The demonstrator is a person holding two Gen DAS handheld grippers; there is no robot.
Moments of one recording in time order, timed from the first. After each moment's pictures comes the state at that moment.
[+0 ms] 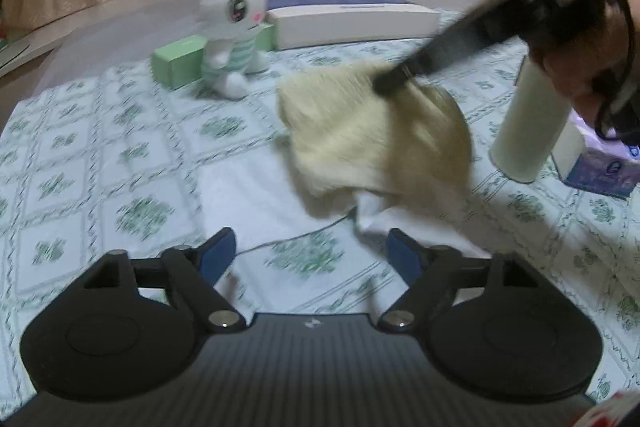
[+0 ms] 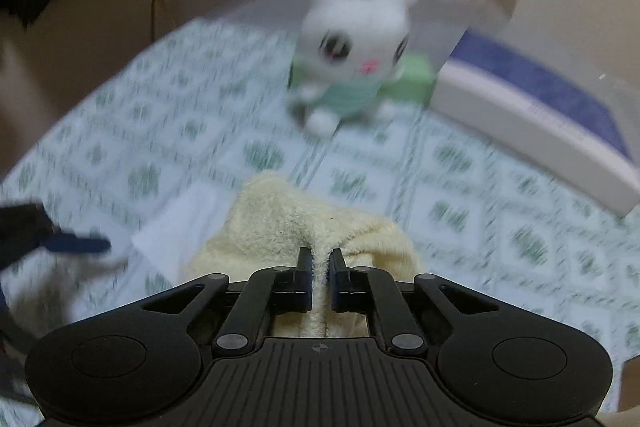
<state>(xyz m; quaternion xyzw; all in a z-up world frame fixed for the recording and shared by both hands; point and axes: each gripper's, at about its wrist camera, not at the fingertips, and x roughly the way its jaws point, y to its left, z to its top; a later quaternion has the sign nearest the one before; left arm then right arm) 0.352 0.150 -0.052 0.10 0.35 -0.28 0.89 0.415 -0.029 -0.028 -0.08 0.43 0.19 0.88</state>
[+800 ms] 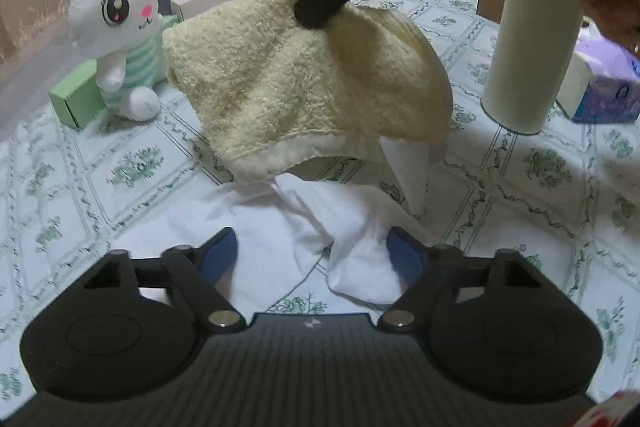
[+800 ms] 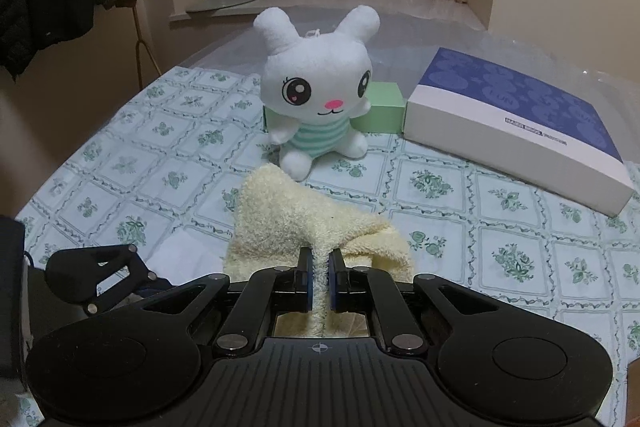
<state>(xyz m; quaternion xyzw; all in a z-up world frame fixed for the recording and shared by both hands) 0.411 0.098 -0.094 0.20 0.36 -0.37 0.83 0.425 -0.054 -0.006 -0.03 0.38 0.17 0.91</state>
